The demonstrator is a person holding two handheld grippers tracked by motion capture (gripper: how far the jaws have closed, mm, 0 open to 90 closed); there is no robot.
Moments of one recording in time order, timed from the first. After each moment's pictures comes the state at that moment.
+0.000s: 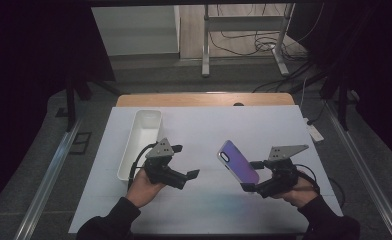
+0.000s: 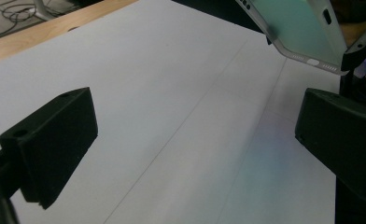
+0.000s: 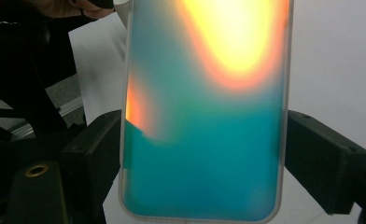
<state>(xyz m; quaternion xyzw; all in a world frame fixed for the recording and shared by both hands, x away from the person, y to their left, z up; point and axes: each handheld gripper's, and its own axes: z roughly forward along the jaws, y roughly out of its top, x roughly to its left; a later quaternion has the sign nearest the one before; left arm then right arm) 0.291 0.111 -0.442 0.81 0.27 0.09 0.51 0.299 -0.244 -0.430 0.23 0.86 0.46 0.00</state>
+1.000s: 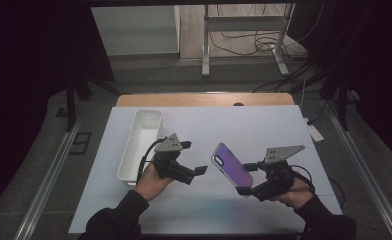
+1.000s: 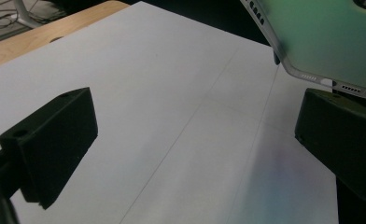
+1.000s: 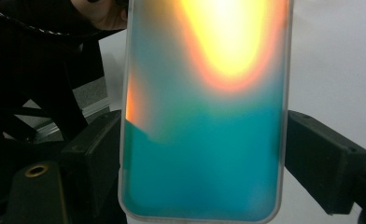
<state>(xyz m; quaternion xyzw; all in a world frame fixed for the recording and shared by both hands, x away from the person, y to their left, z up) 0.307 0.094 -0.441 0.81 0.25 0.08 0.52 0.293 -0.232 -0.425 0.19 0.86 0.48 -0.03</state>
